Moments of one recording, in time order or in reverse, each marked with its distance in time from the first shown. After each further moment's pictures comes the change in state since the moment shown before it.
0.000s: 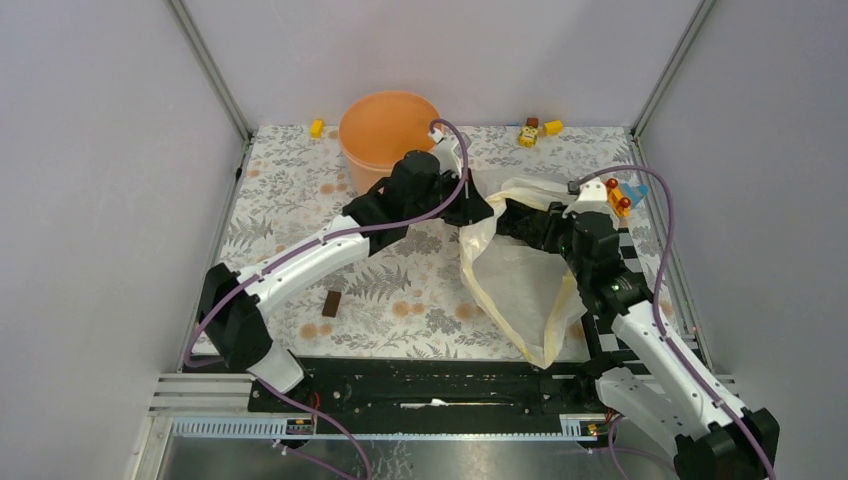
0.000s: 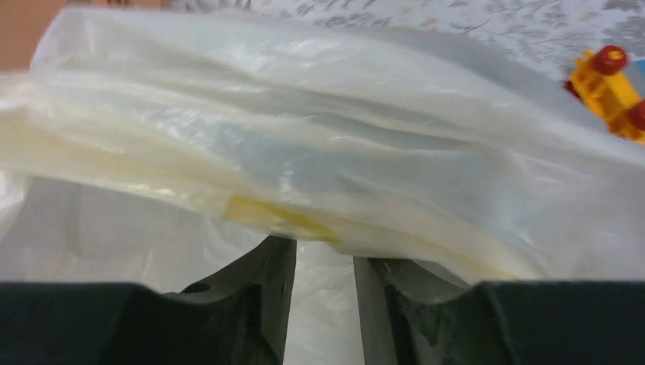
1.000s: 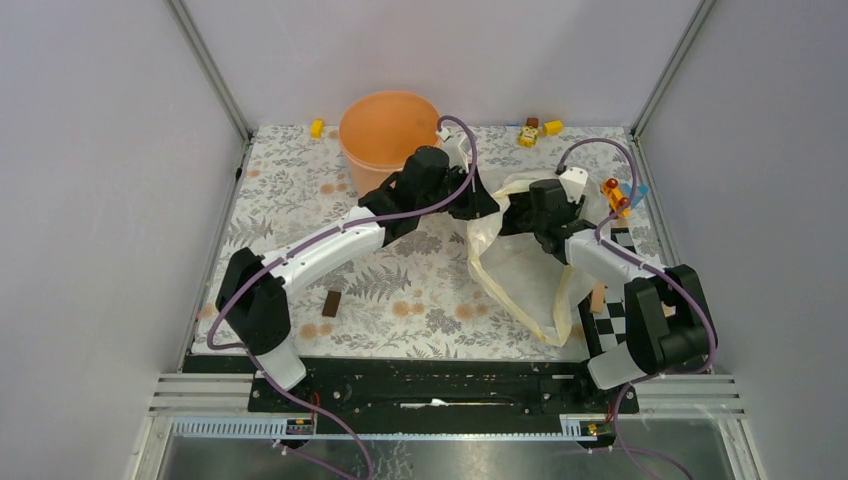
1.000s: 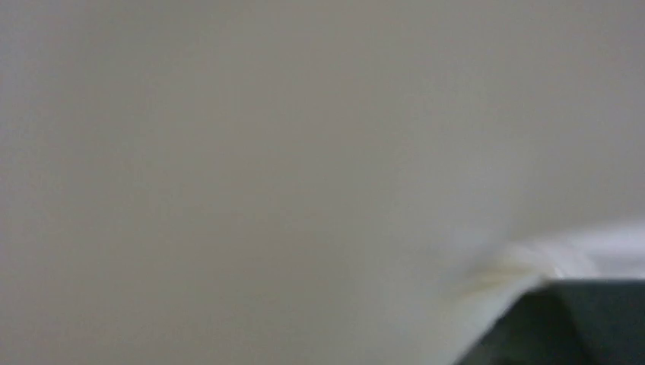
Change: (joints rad) left arm 0.025 0.123 0.054 0.059 0.041 -0.052; right arm -0.052 0.661 0.165 0.107 0.381 0.169
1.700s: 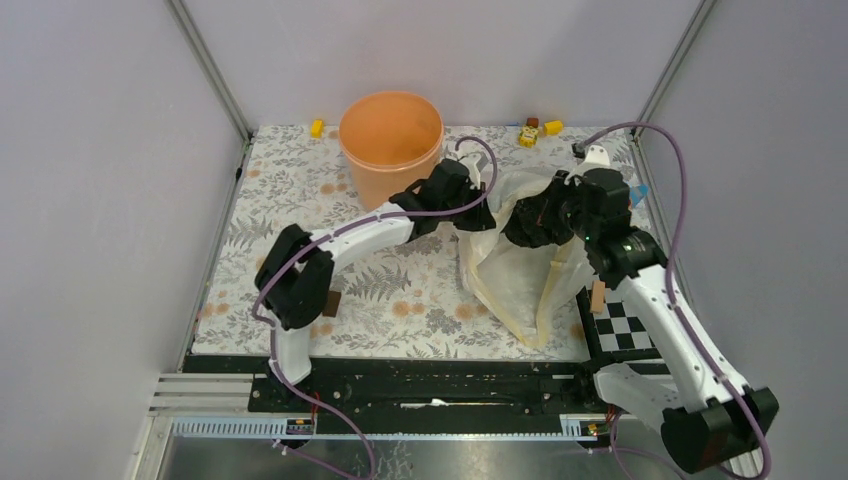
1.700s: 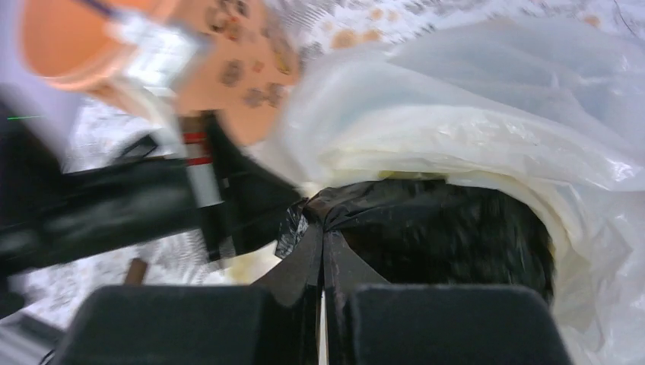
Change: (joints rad) left arm 0.019 0.196 0.018 -0.025 -0.031 0.065; right arm -0.016 -0.425 0.138 -0.303 -0.637 -0.014
